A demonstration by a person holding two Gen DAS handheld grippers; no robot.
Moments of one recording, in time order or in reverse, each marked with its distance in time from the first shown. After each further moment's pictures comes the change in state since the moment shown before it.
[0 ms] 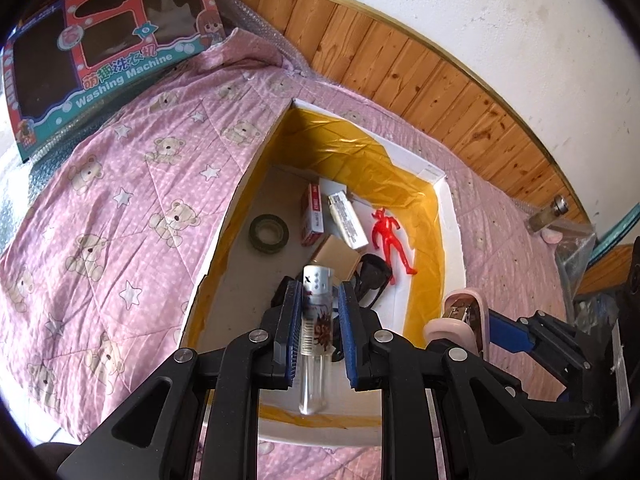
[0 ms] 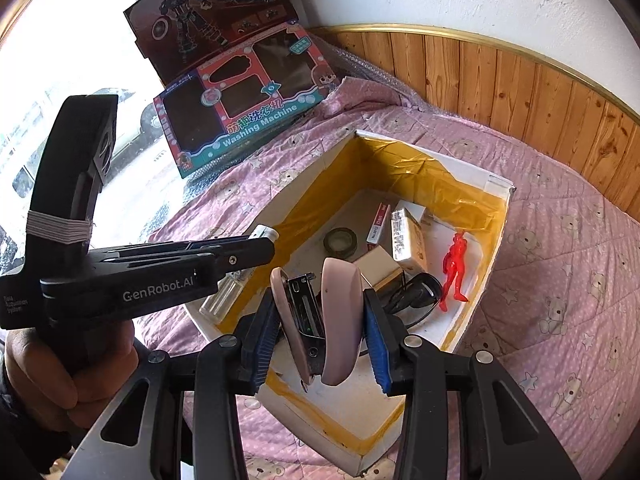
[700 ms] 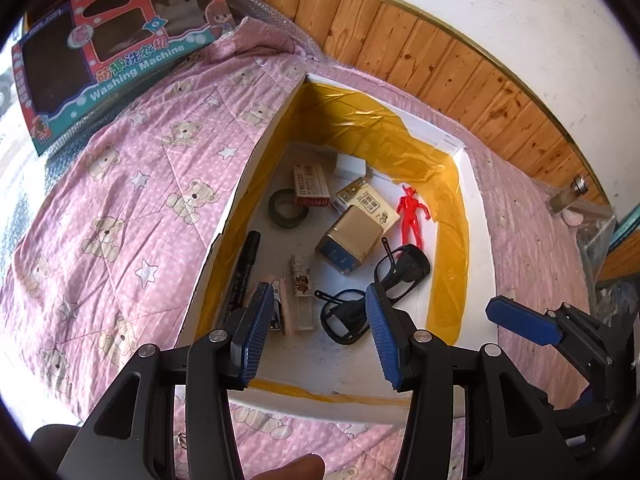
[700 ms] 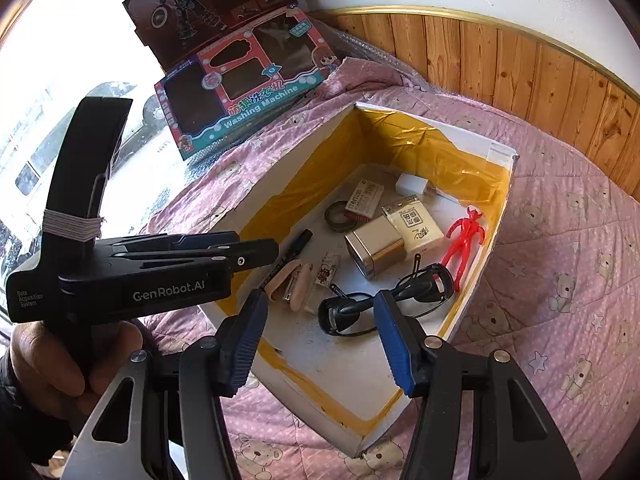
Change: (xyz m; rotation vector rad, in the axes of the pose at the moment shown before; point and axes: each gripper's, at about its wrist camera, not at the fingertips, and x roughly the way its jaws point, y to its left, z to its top) left arm -0.004 -0.006 -0.027 0.040 0.016 0.084; right arm 0.000 -0.003 -0.024 -0.002 0.036 0.020
